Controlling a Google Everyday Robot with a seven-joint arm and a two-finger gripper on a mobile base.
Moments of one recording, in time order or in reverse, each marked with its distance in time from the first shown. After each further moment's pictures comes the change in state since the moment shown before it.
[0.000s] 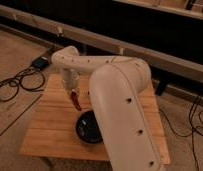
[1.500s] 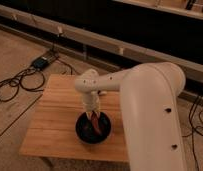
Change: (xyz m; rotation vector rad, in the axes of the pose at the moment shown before) arm 0.117 -0.063 0.087 0.068 0.100 0.160
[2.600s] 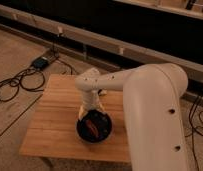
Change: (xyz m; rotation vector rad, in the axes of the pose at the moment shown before) arm -0.006 0.009 -0.011 -0.085 -0.028 0.010
